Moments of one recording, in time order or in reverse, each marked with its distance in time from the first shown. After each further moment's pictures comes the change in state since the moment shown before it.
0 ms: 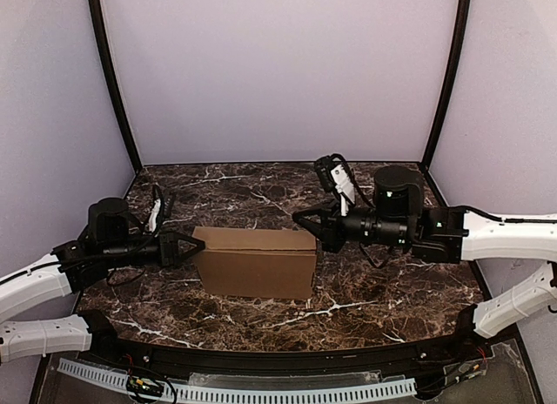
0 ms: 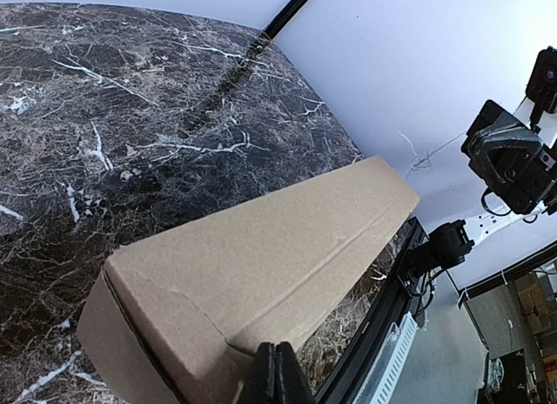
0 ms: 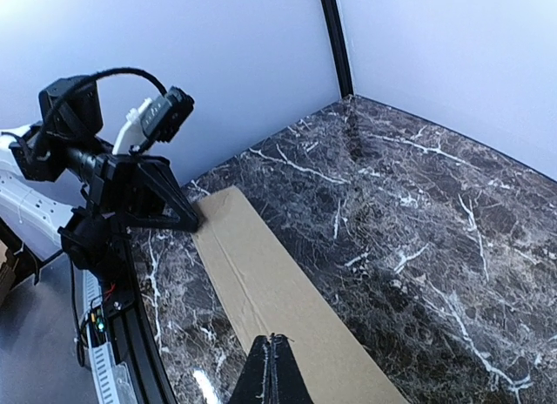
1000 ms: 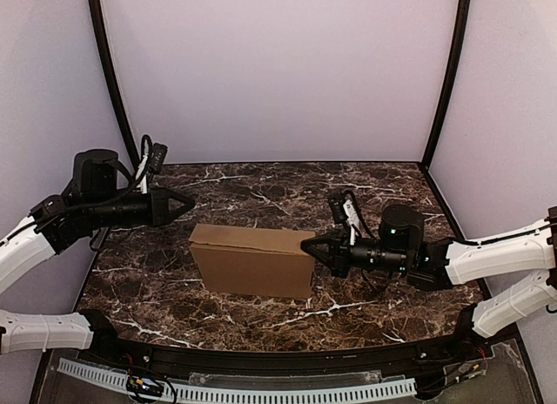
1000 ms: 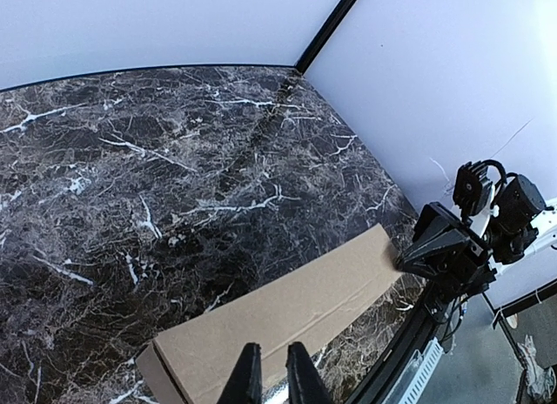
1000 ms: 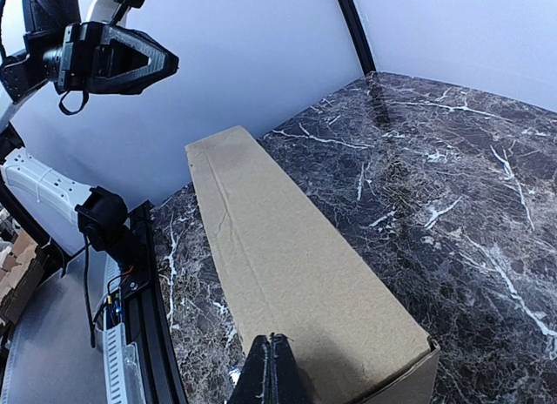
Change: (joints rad) left arm 0.017 0.103 0.404 -0.325 -0.113 0.126; right arm -0.100 0.039 -0.360 0.418 -0.188 0.098
